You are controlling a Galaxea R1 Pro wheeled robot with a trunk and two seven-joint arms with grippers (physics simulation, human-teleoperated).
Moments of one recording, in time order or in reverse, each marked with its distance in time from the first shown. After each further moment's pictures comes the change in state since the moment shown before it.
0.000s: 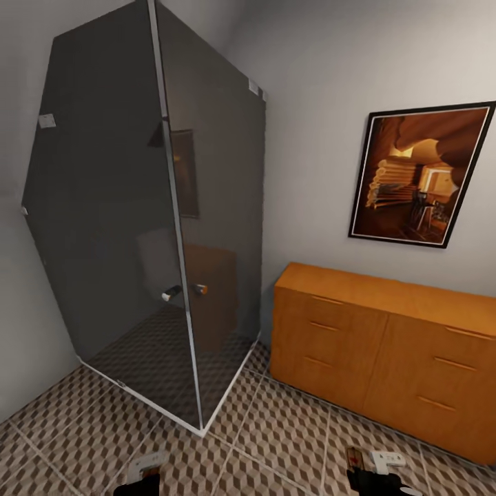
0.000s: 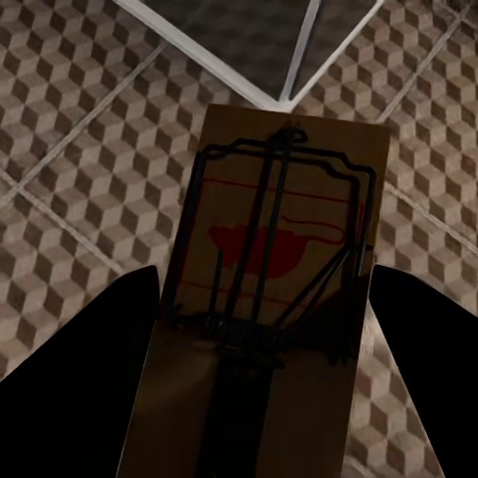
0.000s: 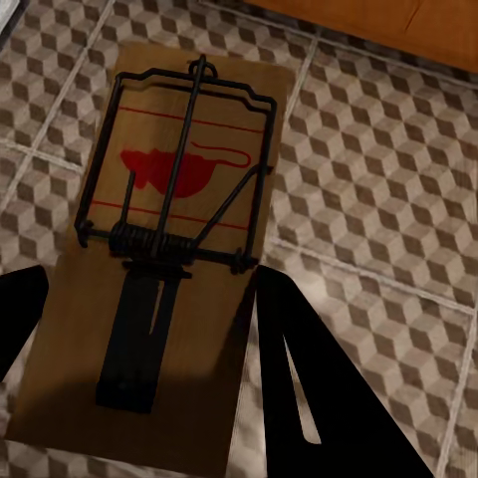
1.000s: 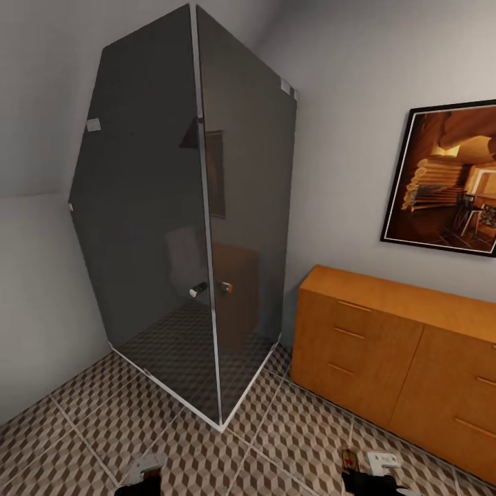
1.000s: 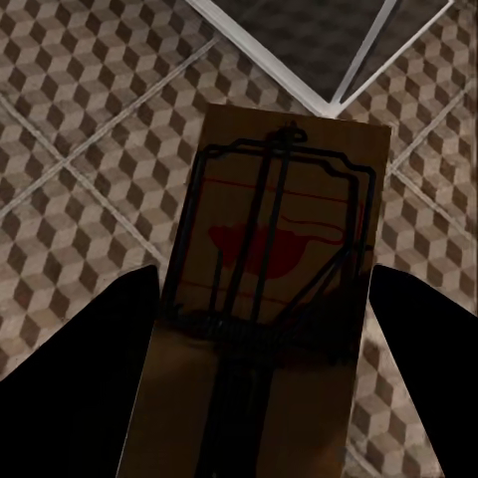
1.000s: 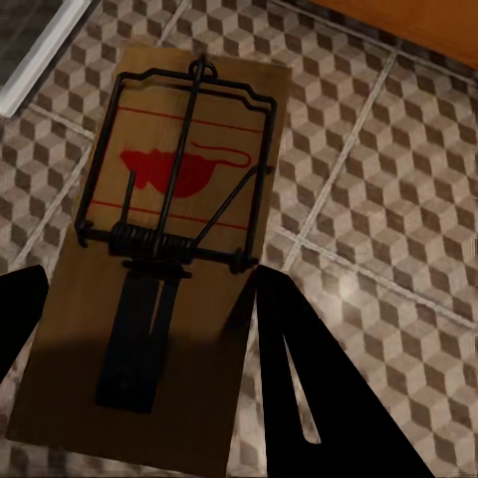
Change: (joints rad) left arm 0.006 -0.005 0.001 -0.003 0.002 -0.006 -0.006; right arm 0.001 0.011 -0.001 0.009 0.003 0.006 0.012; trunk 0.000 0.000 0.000
